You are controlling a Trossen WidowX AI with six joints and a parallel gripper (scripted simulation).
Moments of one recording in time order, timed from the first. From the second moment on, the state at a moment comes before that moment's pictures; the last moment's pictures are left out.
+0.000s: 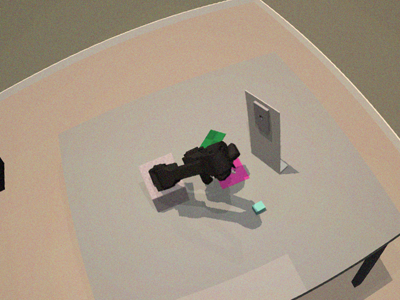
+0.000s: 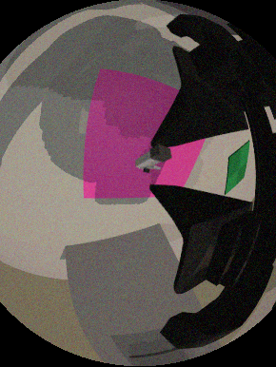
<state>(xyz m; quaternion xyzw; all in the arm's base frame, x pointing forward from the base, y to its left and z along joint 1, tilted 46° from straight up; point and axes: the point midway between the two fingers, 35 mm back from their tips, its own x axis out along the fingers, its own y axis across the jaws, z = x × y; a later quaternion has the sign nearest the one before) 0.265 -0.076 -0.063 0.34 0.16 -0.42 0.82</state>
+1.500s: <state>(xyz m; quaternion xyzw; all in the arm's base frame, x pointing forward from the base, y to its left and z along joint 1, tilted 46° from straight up) 0.249 -0.051 -0.050 0.34 0.17 -0.43 0.82</state>
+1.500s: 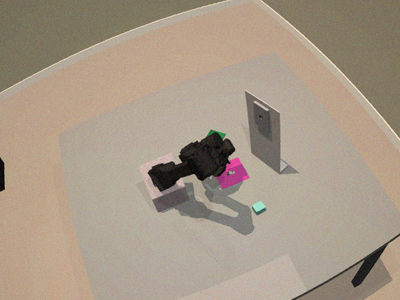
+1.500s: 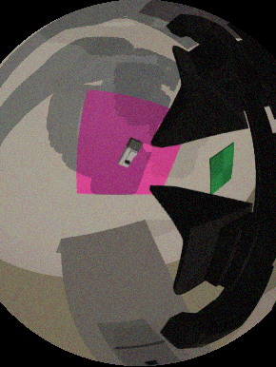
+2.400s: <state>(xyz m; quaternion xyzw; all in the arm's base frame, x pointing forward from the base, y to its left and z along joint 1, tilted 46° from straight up) 0.251 -0.033 -0.039 0.34 0.18 -0.43 0.82</state>
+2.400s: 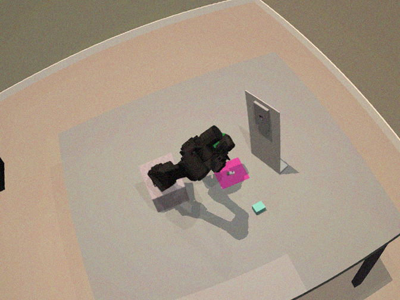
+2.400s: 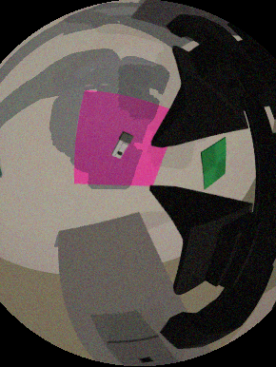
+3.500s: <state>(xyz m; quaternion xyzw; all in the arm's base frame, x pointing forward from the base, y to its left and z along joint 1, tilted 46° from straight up) 0.248 -0.013 -0.019 0.34 0.17 -0.43 0.82</state>
